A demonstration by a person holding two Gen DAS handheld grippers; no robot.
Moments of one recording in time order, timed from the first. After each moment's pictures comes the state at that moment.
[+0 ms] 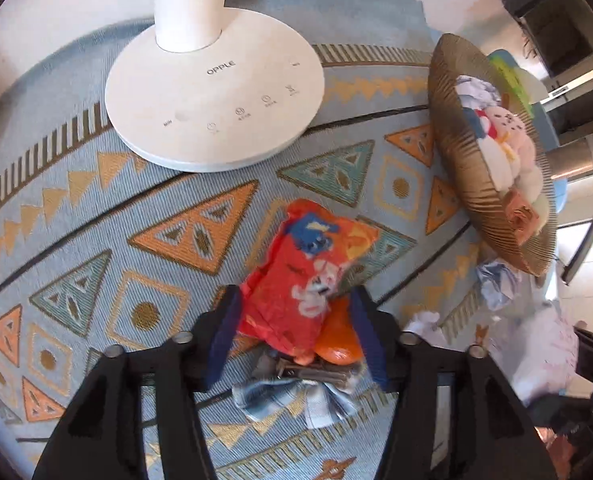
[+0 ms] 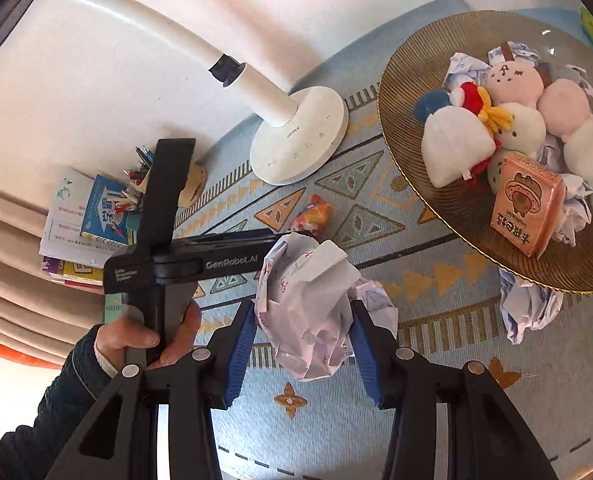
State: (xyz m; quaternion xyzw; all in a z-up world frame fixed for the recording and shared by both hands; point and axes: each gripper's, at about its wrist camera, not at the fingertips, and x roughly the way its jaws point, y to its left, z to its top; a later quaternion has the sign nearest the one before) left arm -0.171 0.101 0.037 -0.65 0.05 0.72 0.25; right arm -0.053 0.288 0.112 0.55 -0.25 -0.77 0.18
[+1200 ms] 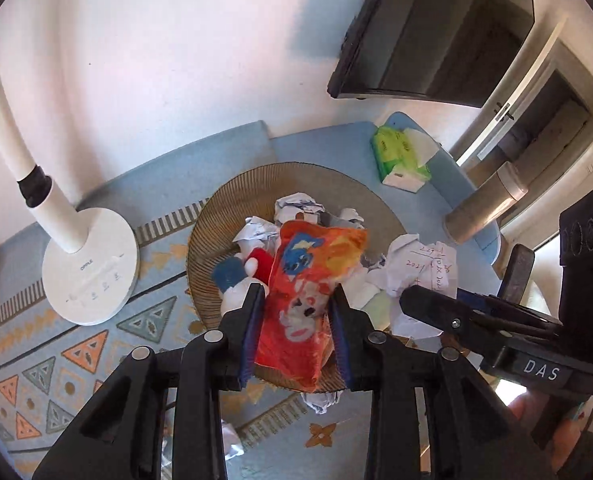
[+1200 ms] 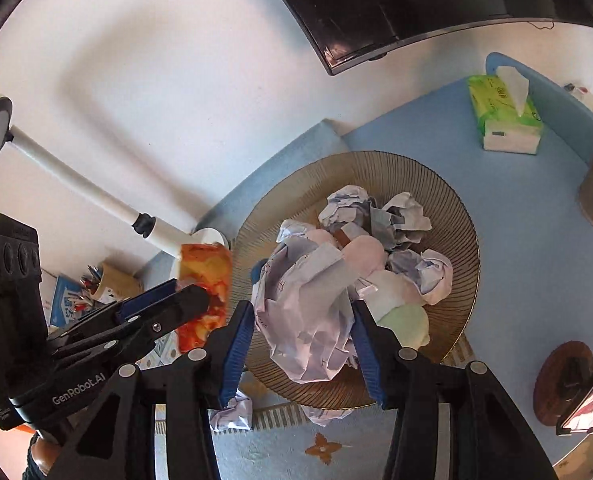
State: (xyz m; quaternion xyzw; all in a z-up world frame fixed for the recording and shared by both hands) left arm -0.111 0.267 0.183 -0.50 0.03 0.80 0.32; right arm -0.073 0.445 0.179 0.48 -0.24 -0.84 0.04
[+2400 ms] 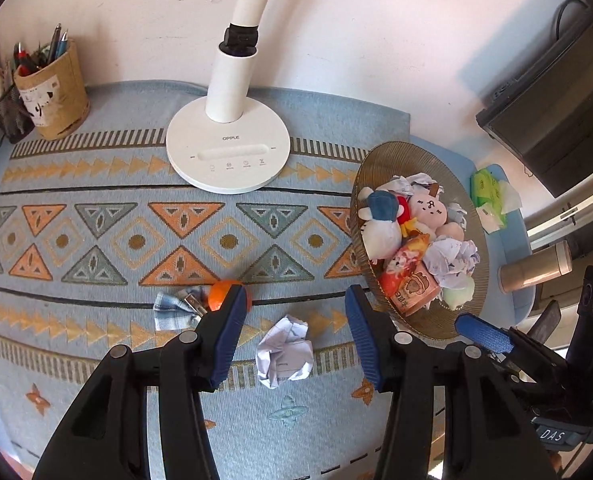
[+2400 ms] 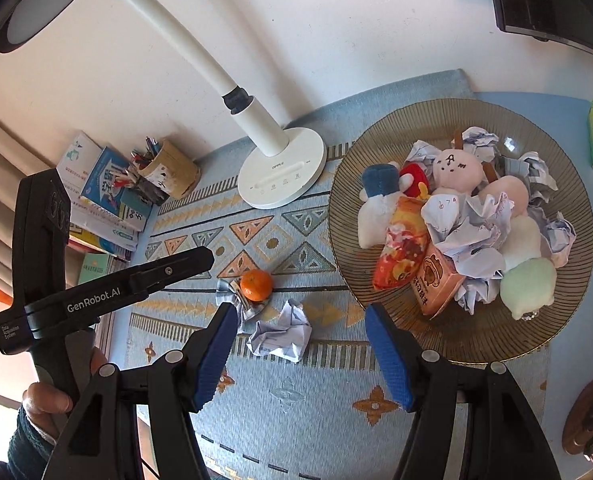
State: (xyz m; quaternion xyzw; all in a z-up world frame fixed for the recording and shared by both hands) left arm -0.077 0.121 0.142 -0.56 -0.11 0.81 0.14; right arm -0.051 0.348 0.159 0.53 -0.14 -0.81 0.21
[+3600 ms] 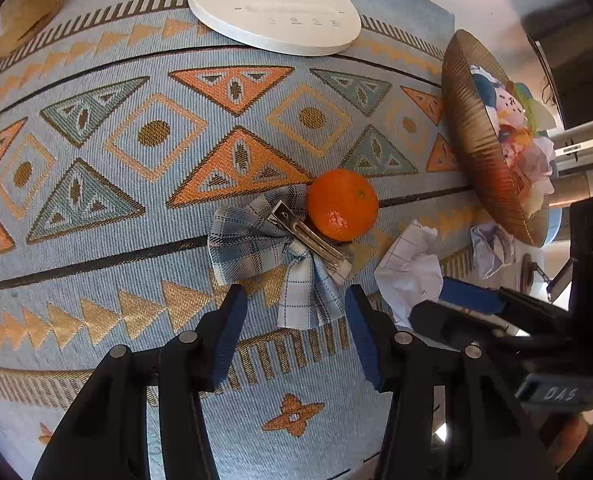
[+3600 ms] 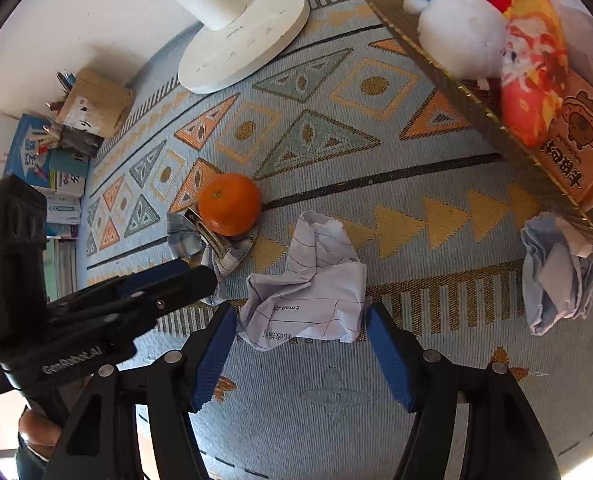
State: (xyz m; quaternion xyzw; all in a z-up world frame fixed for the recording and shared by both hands) left arm -0.087 0.067 0.023 -0.67 -0.08 0.71 0.21; right arm -0.067 0.251 0.032 0.66 -0.15 -0.72 0.14
